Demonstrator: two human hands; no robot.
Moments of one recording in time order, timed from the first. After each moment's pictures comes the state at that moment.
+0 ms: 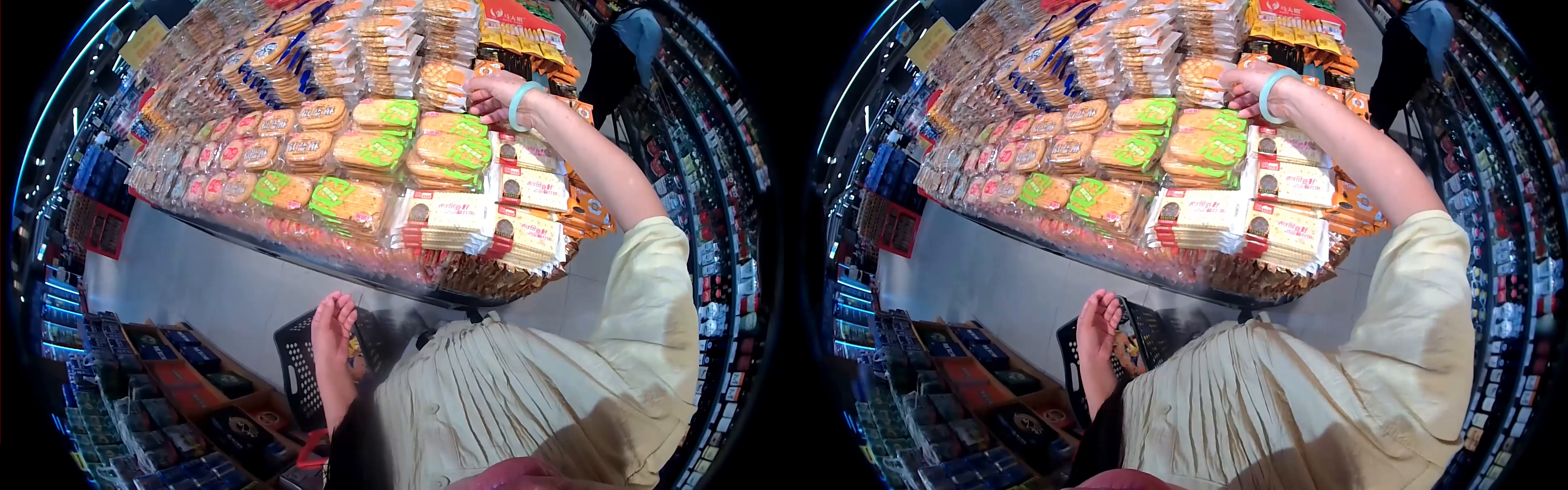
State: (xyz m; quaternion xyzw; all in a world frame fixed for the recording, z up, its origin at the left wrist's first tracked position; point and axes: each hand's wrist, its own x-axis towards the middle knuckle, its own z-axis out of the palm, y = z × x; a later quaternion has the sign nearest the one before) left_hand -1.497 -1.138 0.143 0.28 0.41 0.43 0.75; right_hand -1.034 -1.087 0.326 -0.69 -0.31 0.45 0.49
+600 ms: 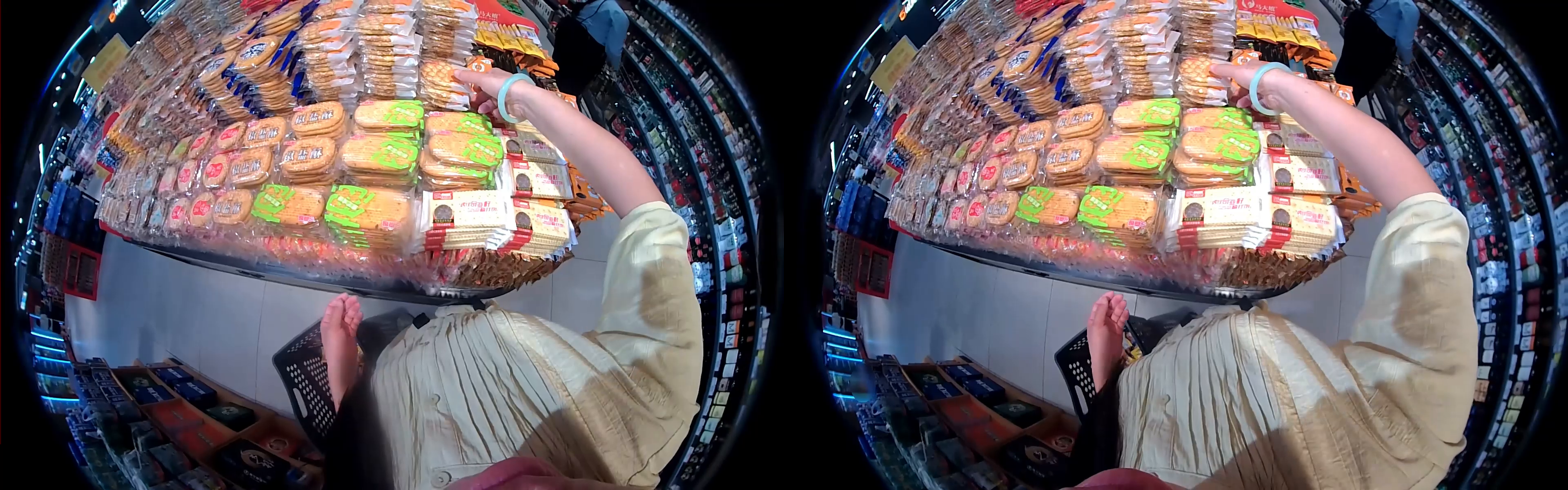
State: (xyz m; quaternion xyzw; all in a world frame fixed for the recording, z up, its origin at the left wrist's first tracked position) left_hand -1.511 -1.091 0.109 0.30 0.43 0.37 0.76; right_hand -1.054 -1.068 0.333 -0.81 -0.26 0.35 0.39
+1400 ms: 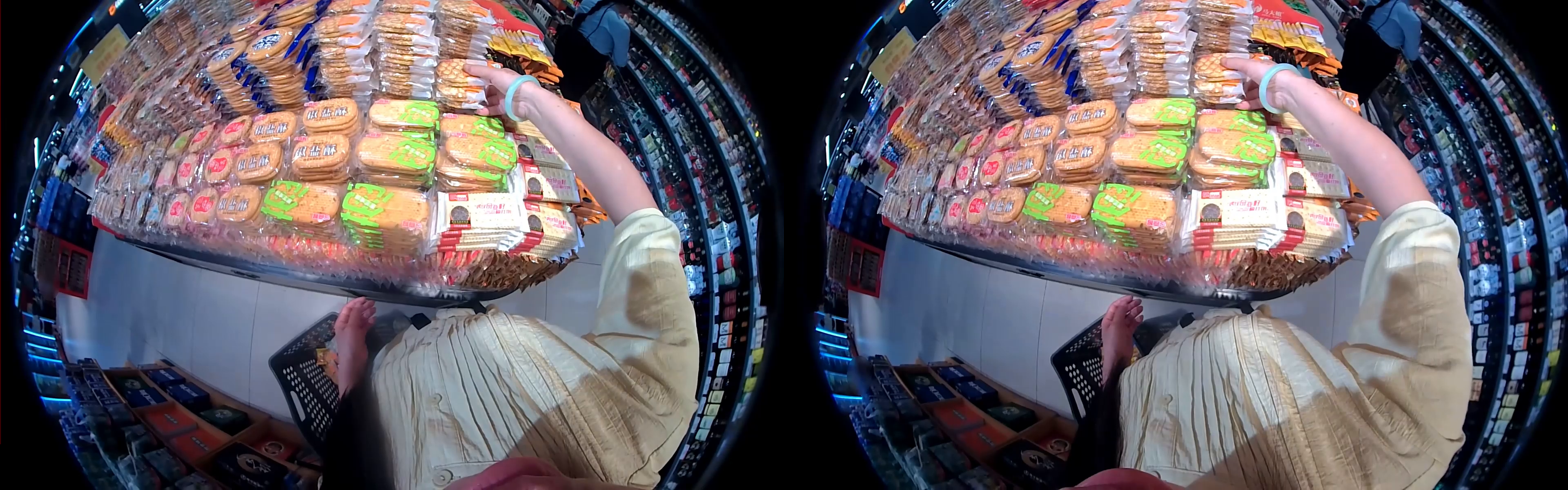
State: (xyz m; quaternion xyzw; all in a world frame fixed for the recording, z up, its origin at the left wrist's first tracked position) left_hand -1.514 -1.087 0.068 0.32 0.43 0.31 0.78; right_hand -1.039 -1.043 0.318 -0.73 -0.22 0.39 0.52
